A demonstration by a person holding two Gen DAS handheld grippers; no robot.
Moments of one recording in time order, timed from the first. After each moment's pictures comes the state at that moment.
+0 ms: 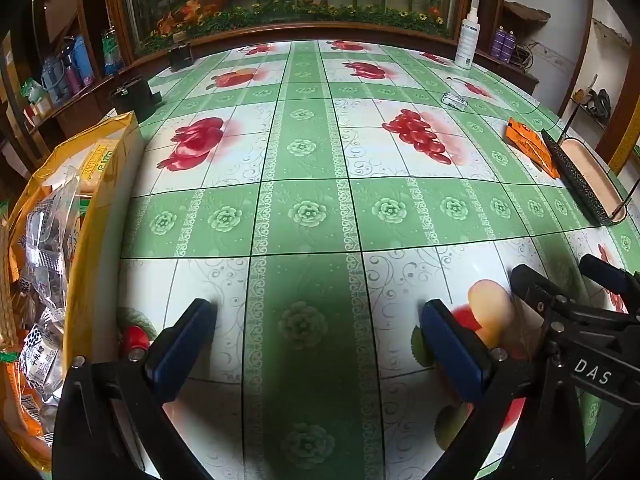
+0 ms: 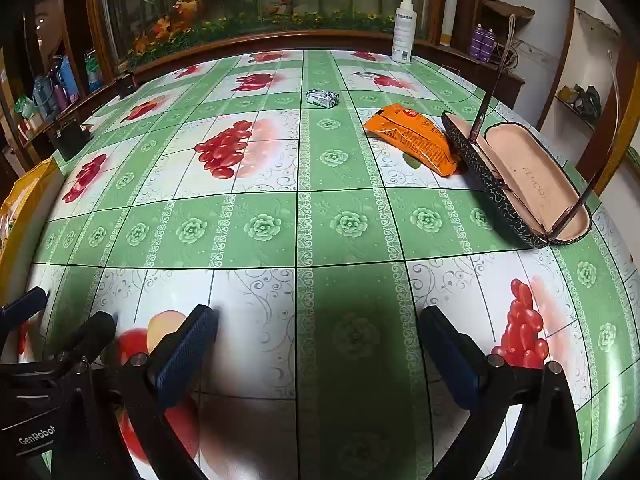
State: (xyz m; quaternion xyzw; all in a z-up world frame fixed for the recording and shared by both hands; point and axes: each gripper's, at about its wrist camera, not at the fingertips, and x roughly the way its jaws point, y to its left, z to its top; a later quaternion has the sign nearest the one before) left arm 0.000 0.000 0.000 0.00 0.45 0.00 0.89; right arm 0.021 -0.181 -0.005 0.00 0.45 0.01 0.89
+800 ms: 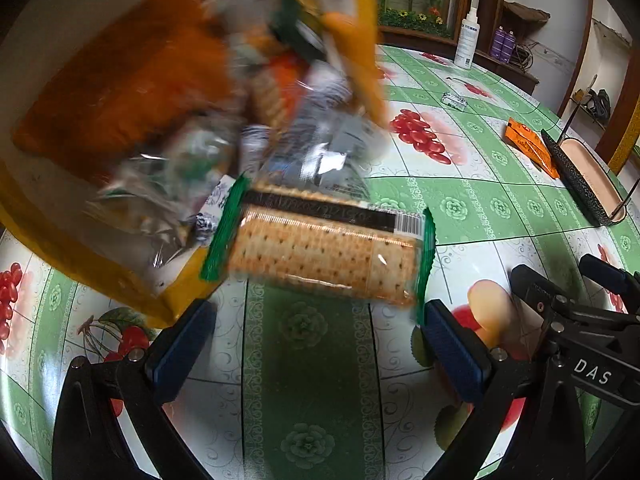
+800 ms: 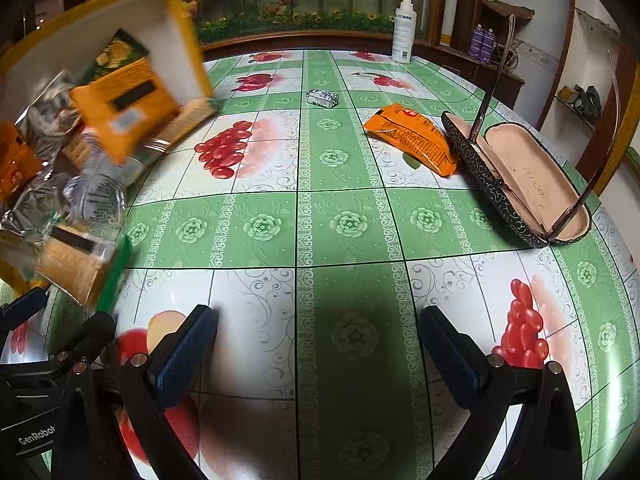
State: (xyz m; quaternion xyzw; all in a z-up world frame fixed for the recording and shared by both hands) left arm -0.002 0.003 -0.002 0.00 0.45 0.00 0.89; right arm 0.020 -0.180 -0.006 0.00 0.45 0.01 0.89
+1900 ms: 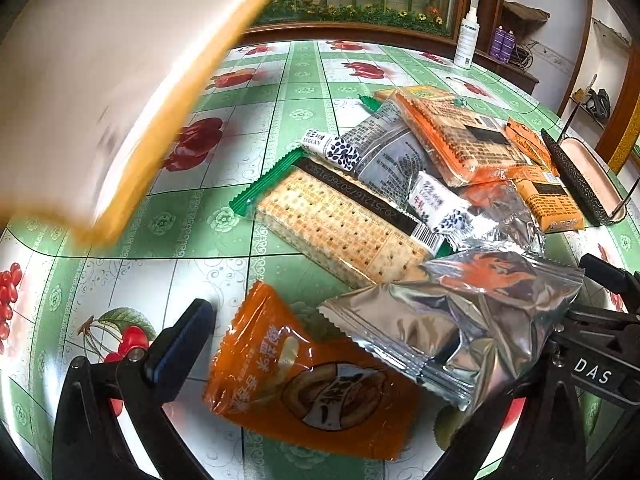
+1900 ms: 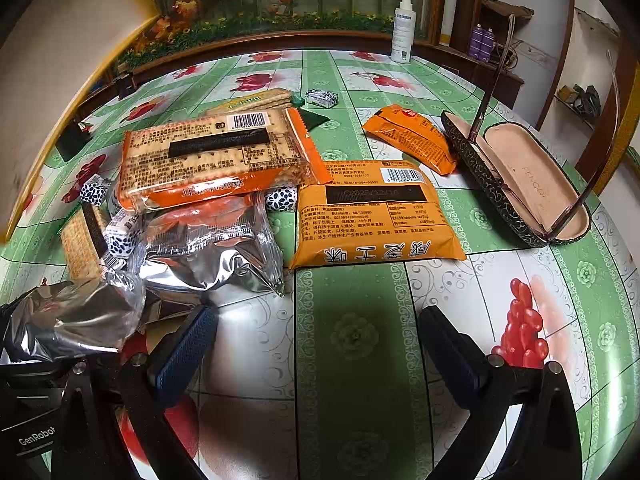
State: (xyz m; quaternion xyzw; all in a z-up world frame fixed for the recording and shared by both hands) left arm 0.001 0.003 0.000 0.00 0.45 0.00 0.89; right arm 0.022 -0.182 -0.007 0.00 0.45 0.01 0.89
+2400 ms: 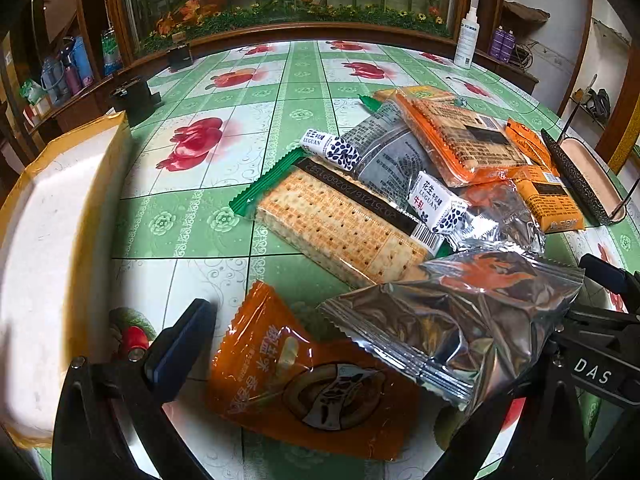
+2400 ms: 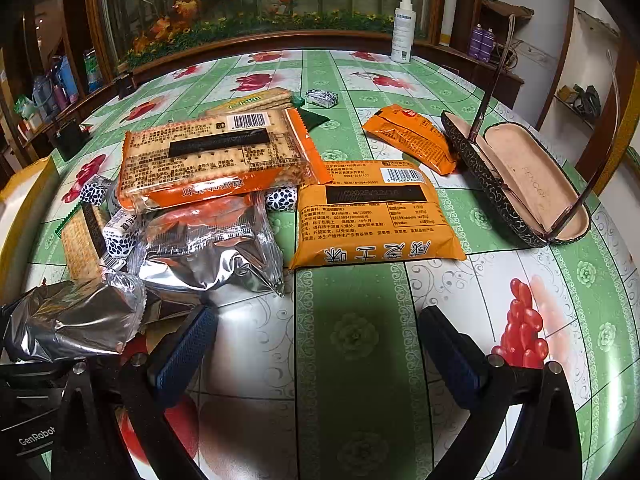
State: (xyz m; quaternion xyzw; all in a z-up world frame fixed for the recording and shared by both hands) left arm 0.002 0.002 0.001 0.00 0.45 0.00 0.89; right arm 0.022 -0.182 -0.007 0.00 0.45 0.01 0.89
